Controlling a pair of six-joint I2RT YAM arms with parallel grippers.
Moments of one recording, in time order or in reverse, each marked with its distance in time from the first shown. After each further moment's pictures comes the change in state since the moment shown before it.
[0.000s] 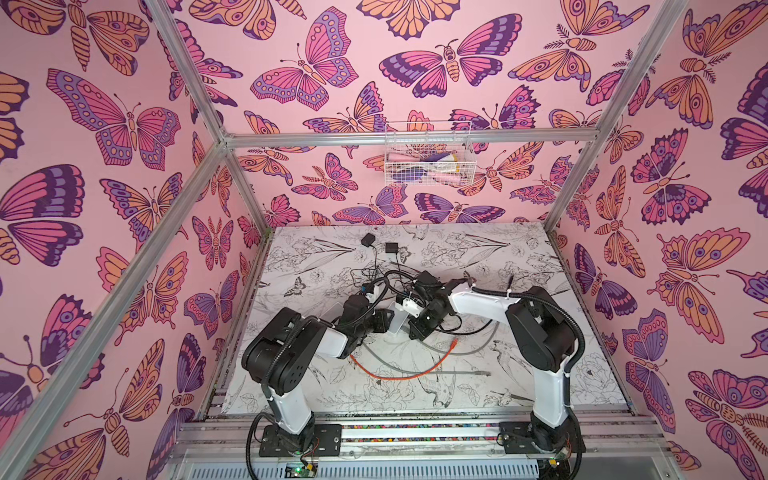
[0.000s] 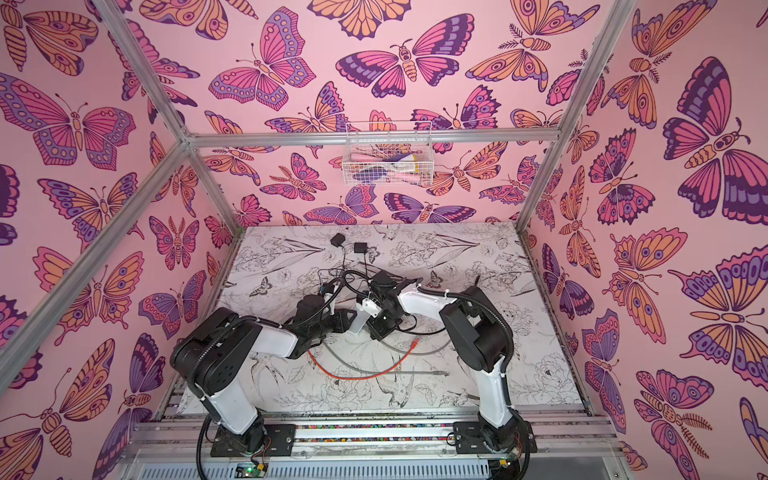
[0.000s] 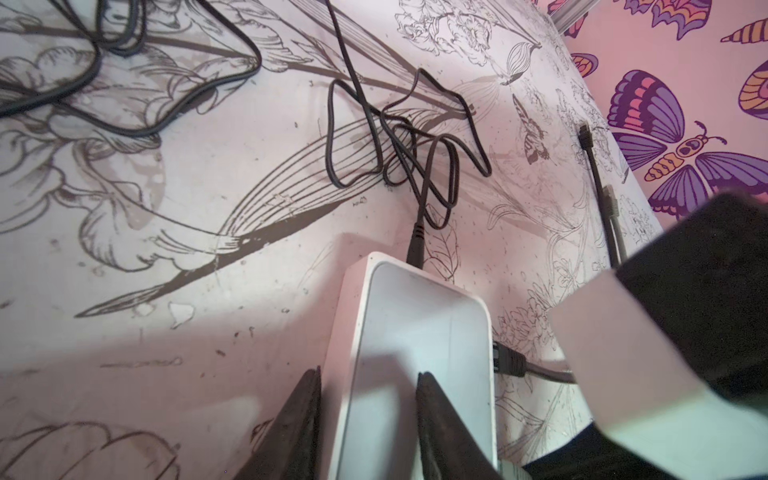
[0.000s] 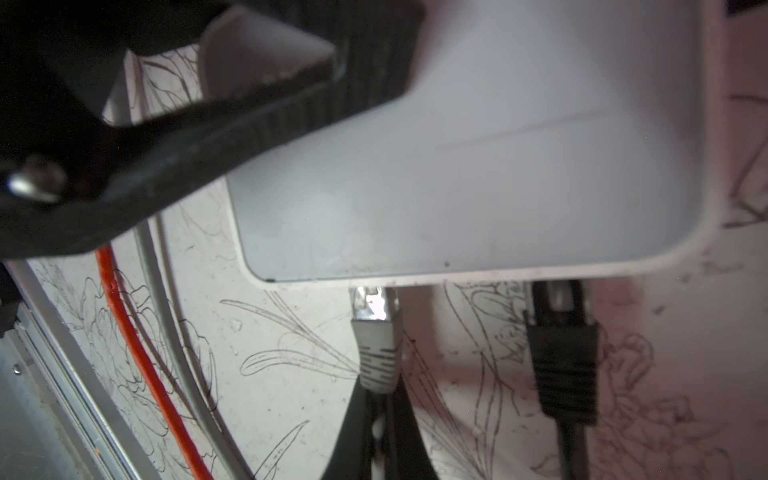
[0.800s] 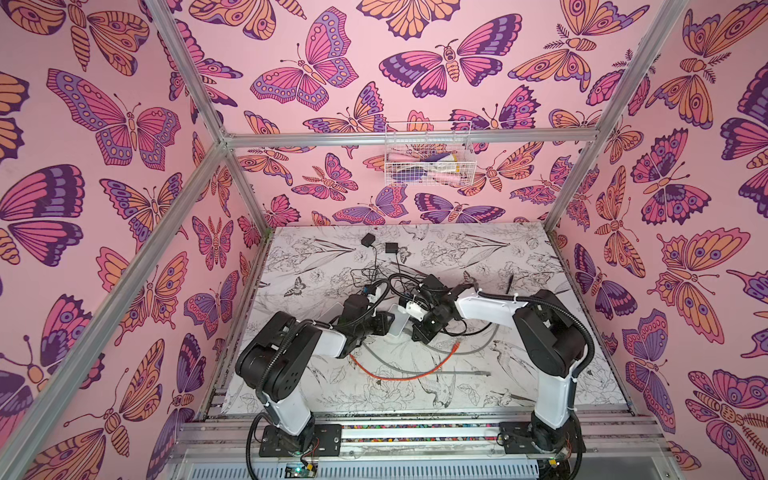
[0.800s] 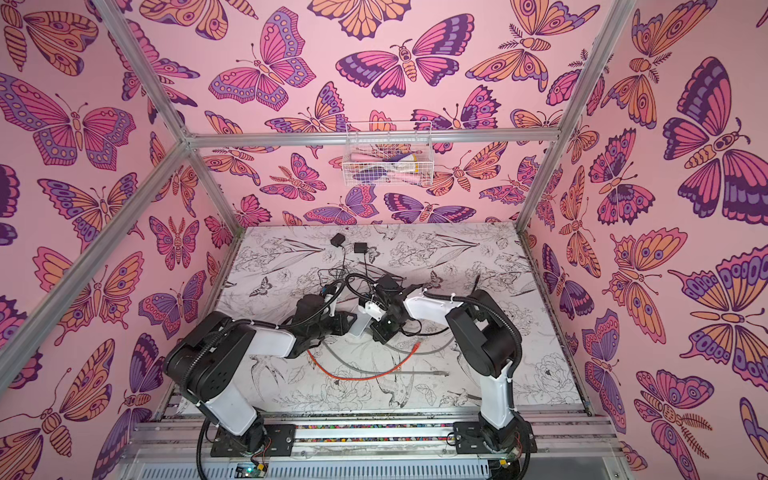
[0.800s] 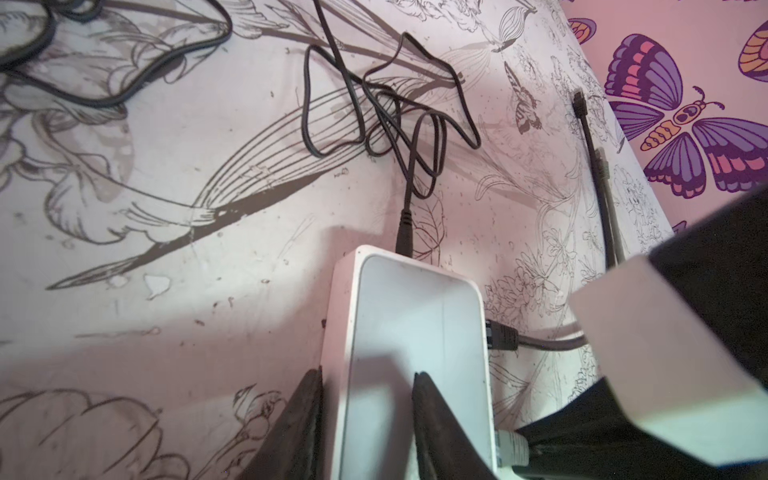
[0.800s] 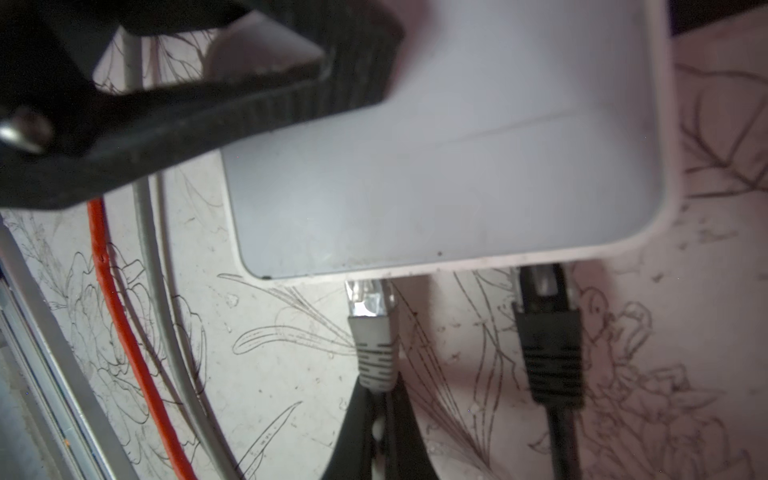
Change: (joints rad) left arm 0.006 -0.066 0.006 -0.134 0.050 0.042; right arm -0.008 -0.083 -0.144 0.136 -0.012 -0.049
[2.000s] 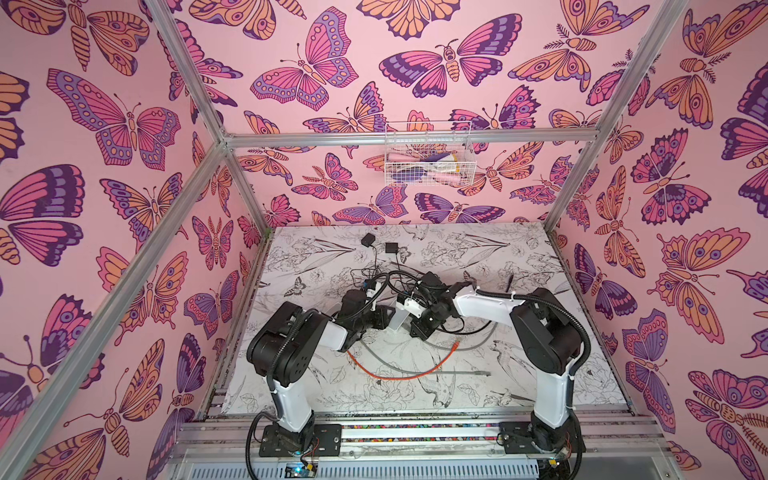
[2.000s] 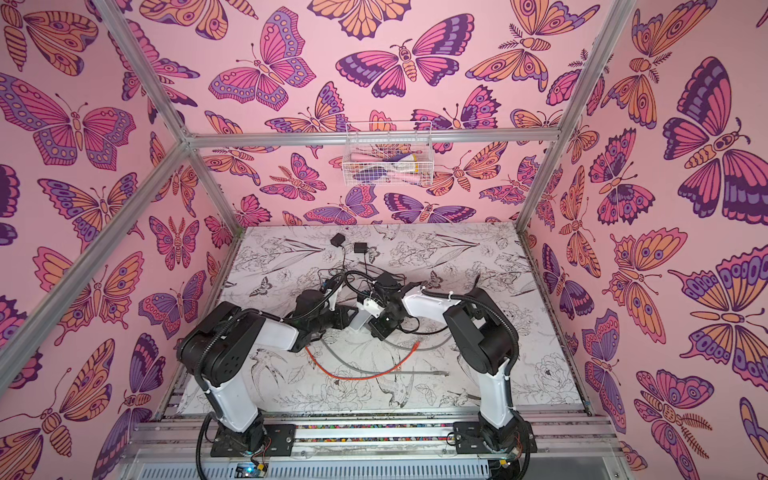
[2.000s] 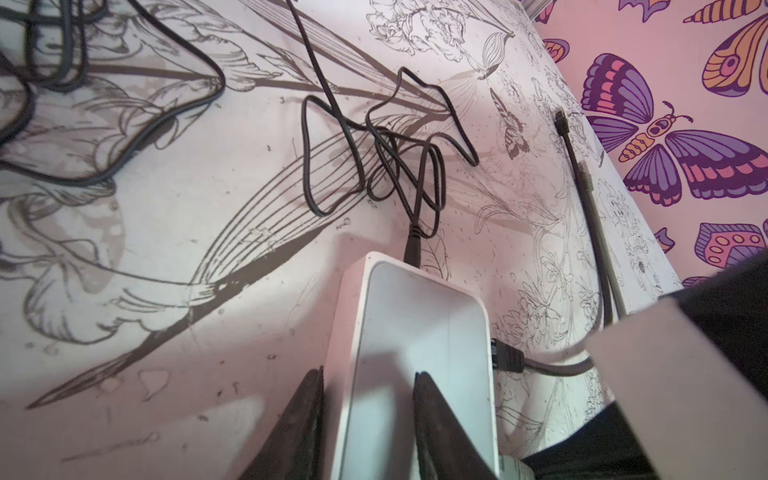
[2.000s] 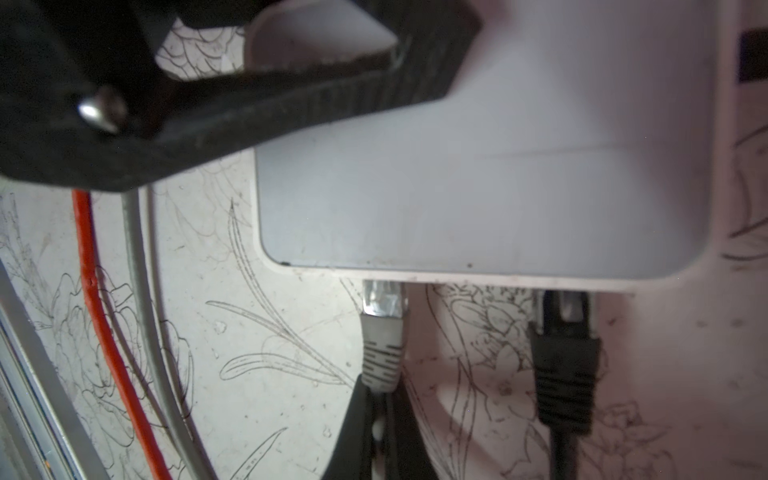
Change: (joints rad) left arm 0.041 0.107 0.056 0.095 0.073 0.037; right arm -0.003 0.035 0.056 -0.015 0.008 -0.014
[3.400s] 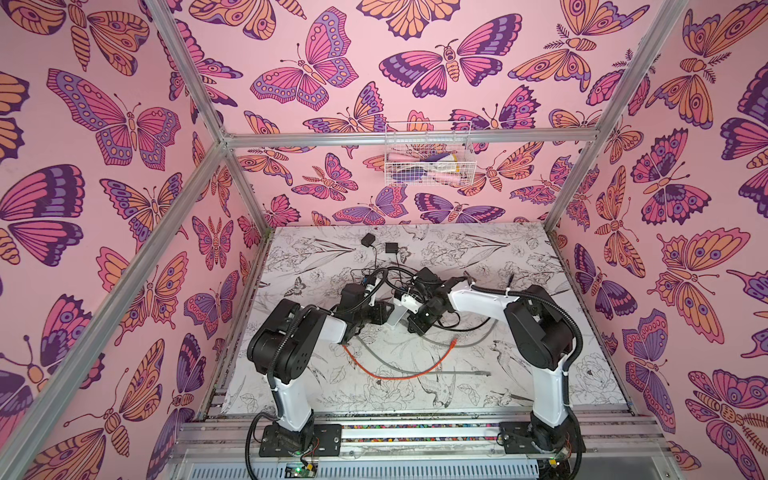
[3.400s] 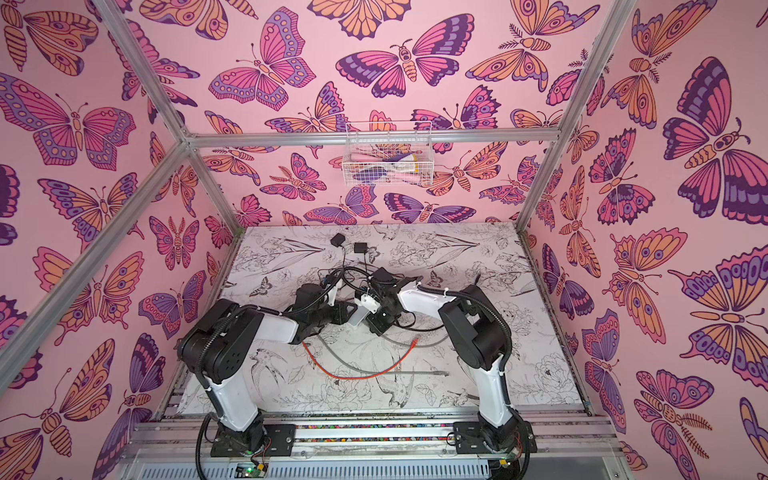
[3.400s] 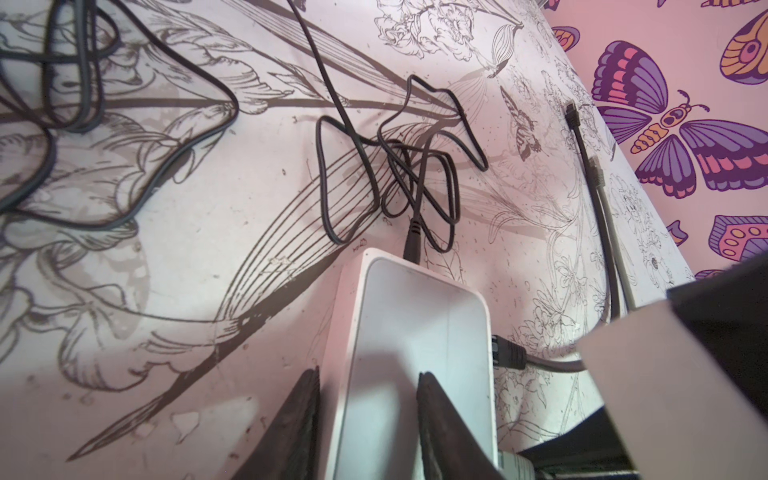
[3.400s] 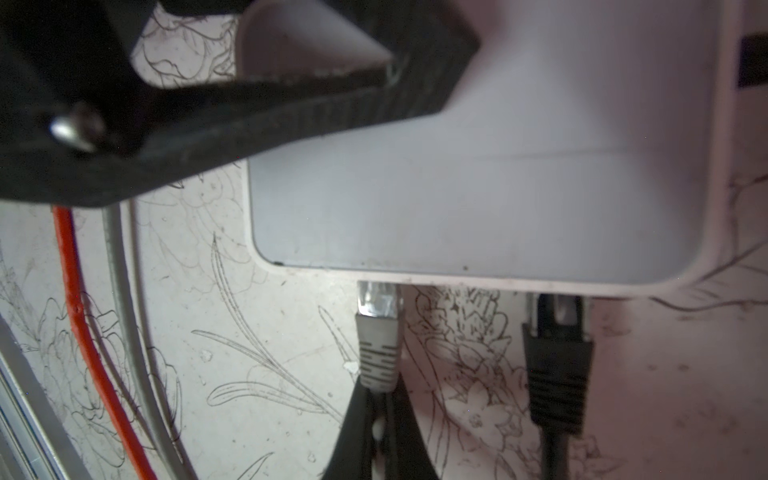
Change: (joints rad) left arm 0.034 0.025 0.066 -0.076 0.030 0.056; right arm -0.001 0.064 0.107 -0.063 0.027 -0.002
